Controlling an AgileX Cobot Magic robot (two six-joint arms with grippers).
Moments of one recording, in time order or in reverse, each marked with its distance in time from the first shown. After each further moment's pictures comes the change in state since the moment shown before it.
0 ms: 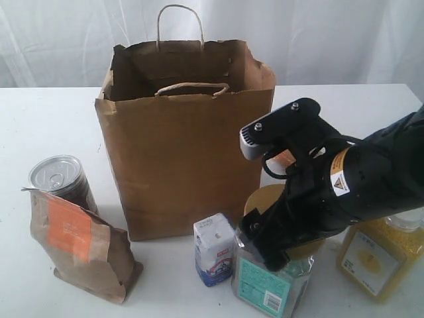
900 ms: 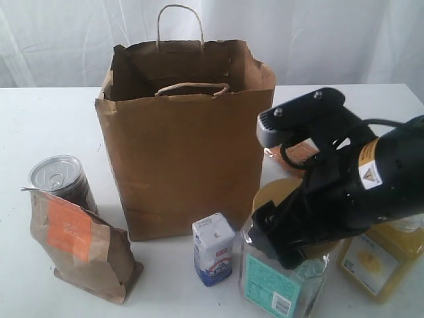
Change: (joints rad) left arm 0.000 0.000 0.000 0.000 0.000 0.000; right arm 0.000 -0.098 -0.029 0.051 0.110 0.011
